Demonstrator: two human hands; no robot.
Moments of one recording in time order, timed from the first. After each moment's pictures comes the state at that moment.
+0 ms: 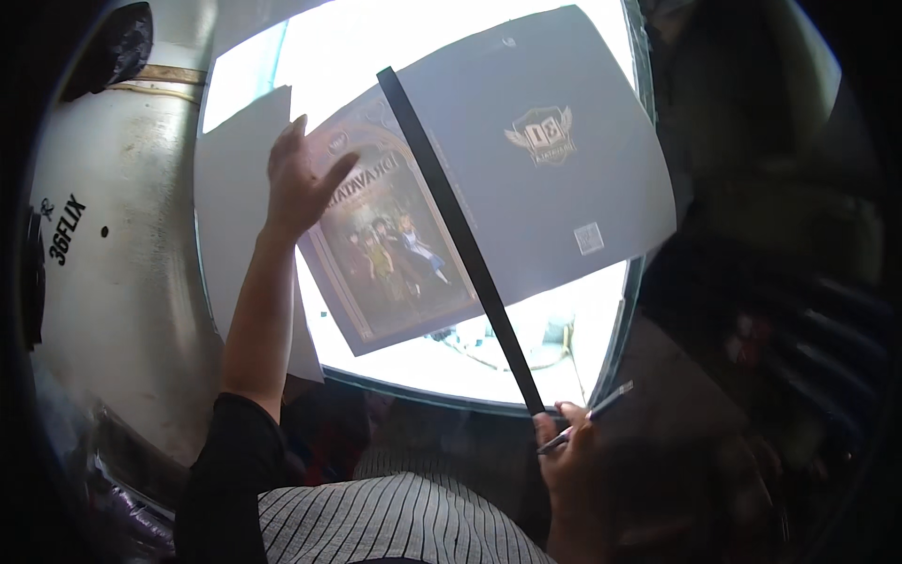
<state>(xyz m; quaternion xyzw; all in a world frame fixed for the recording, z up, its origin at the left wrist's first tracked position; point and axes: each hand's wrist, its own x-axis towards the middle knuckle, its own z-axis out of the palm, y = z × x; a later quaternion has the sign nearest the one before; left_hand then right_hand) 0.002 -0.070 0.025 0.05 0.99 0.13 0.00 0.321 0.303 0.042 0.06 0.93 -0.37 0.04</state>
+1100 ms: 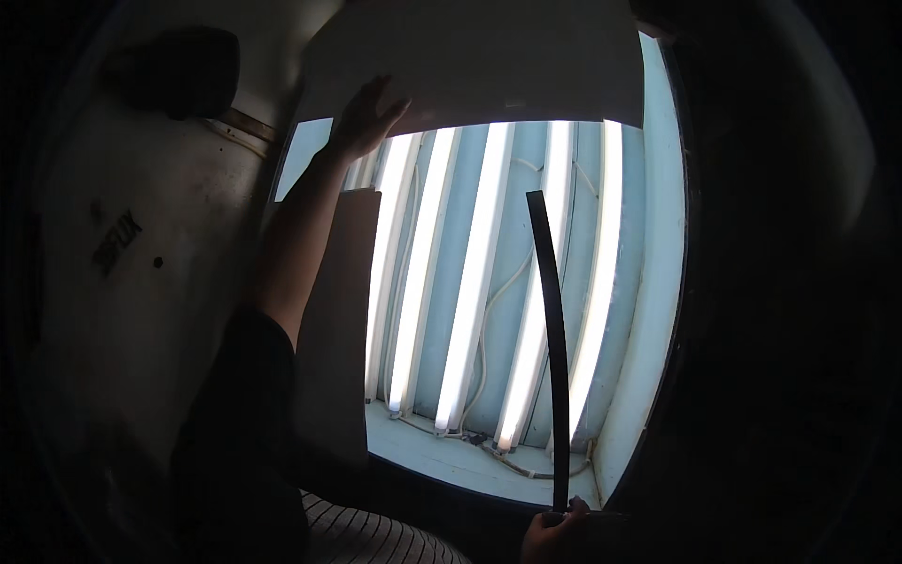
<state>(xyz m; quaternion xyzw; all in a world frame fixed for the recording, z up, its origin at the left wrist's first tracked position) -0.255 -0.162 0.052 0.08 0.99 0.10 -0.06 0.316 0.239 0.043 0.08 0.99 -0.08 0.00</state>
